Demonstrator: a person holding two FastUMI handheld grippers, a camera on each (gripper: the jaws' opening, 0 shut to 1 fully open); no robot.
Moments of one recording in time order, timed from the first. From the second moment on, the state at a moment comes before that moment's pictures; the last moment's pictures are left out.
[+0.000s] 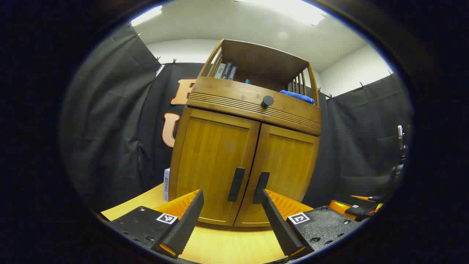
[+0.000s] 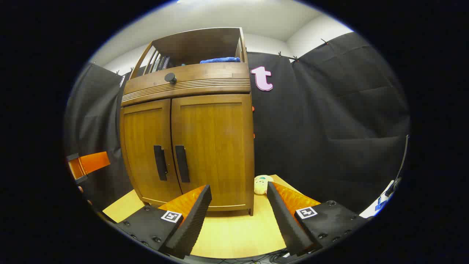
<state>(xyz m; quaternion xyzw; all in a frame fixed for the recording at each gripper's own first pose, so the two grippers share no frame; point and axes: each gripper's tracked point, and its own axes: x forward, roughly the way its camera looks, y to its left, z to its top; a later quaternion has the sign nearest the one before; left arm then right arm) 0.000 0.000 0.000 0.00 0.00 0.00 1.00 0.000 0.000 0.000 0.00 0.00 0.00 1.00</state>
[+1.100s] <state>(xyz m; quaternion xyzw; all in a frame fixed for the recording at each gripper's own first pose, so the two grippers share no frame) 0.003 -0.006 -0.004 0.03 0.04 -0.01 1.00 0.006 -0.005 -0.008 0.01 0.01 -0.01 1.00</state>
